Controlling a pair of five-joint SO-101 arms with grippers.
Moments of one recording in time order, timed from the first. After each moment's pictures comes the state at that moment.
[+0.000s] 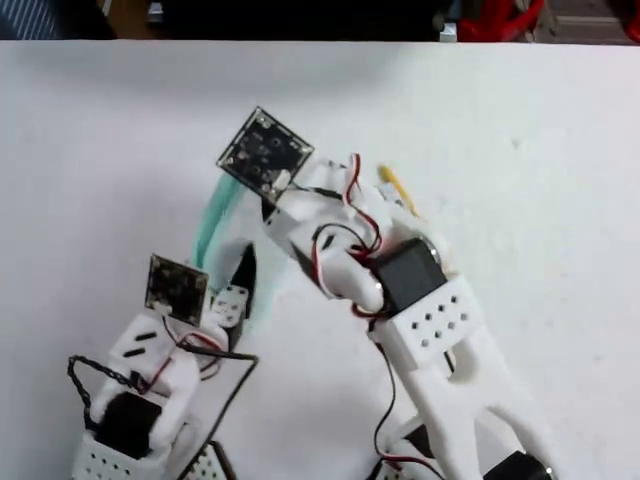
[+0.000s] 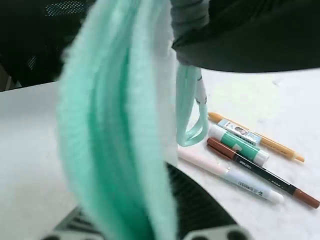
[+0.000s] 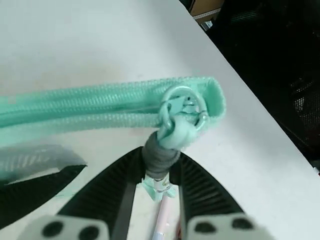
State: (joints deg) left arm 15.5 -104.1 85.1 47.9 0.7; right arm -37.0 -31.3 15.1 60.4 28.8
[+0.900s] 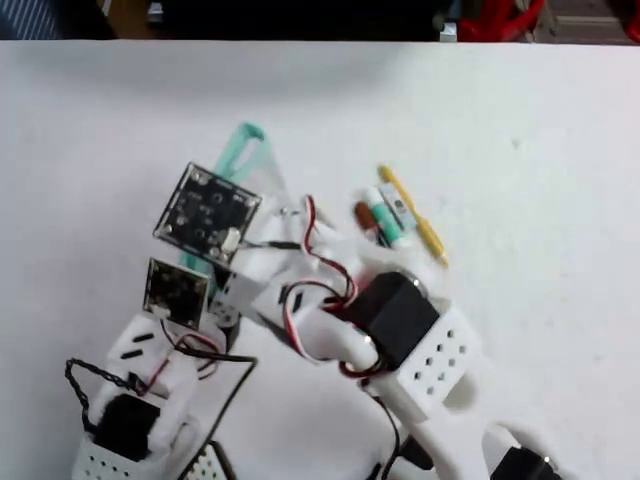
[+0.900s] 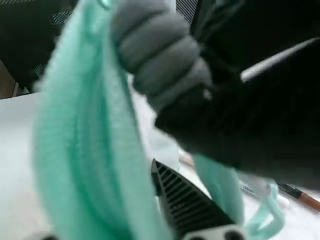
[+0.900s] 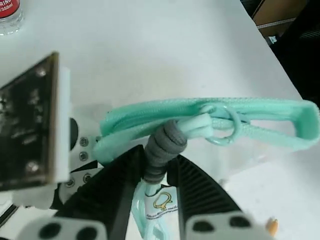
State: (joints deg) left arm 15.2 -104.7 85.5 47.7 -0.5; right arm -55.1 -31.3 3.5 78.0 23.5
